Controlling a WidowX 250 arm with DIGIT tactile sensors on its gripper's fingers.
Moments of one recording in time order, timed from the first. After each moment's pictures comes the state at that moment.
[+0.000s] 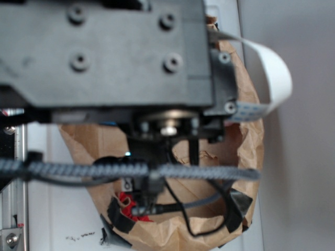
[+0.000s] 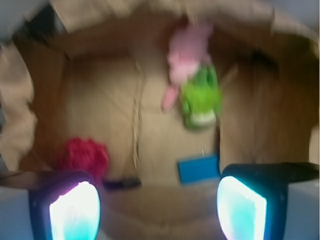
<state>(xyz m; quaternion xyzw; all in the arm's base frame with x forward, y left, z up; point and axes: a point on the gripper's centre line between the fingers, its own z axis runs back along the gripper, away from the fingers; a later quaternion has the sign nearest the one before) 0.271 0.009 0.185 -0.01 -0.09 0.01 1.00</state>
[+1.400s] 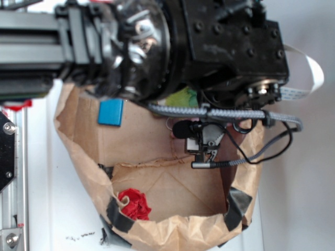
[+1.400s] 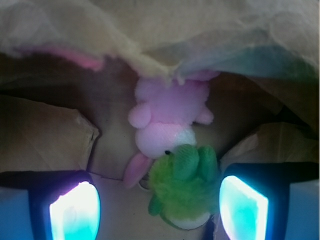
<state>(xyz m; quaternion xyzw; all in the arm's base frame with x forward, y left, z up) 0.326 0.051 0.100 0.01 -0.07 -0.03 1.00</state>
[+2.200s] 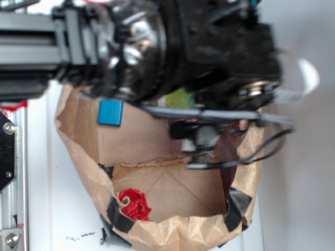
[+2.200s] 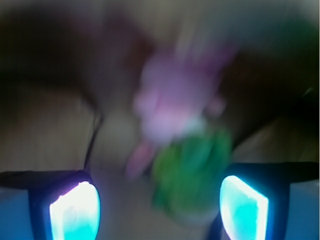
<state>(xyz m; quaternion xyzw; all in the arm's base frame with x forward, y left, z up) 0.305 0.052 0.087 0.01 -0.06 -0.04 1.00</state>
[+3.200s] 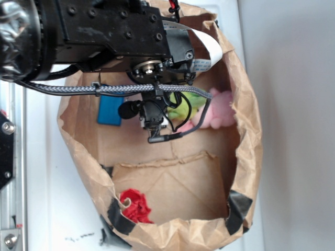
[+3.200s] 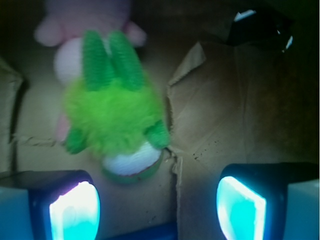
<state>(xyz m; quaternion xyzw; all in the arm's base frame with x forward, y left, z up) 0.284 0.071 0.072 0.06 -0.12 0.03 0.99</state>
